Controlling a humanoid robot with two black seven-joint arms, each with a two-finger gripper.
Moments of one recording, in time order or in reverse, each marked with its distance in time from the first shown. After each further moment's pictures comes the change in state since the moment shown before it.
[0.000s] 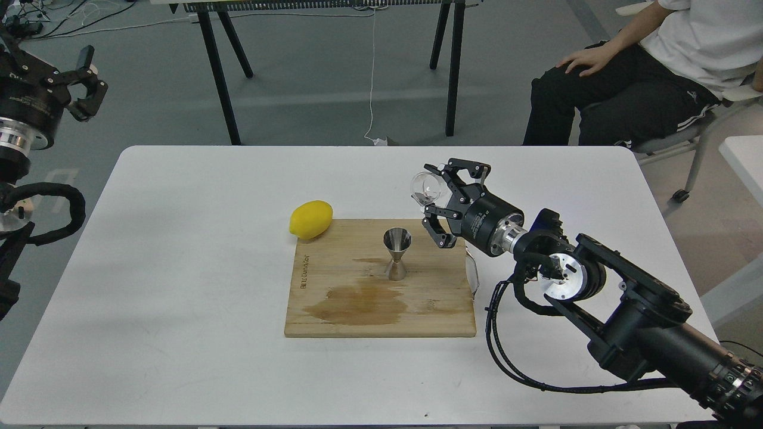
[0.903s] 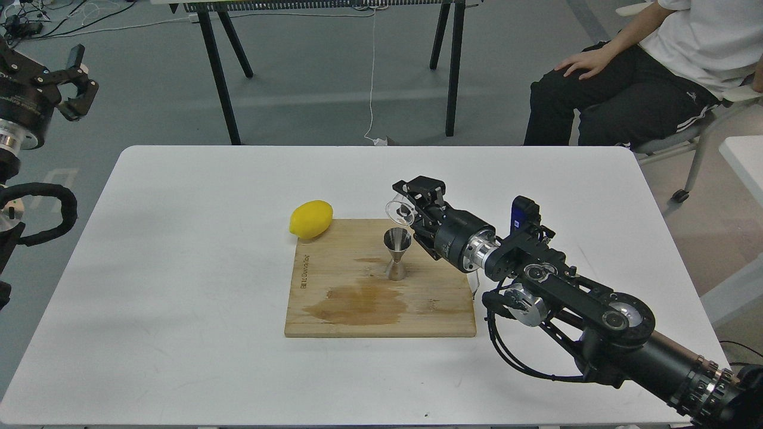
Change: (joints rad) left arm 0.004 0.020 0.000 0.000 0.000 -0.001 -0.003; right arm -0.004 0.045 -0.073 0.002 -0.540 -0.063 0.003
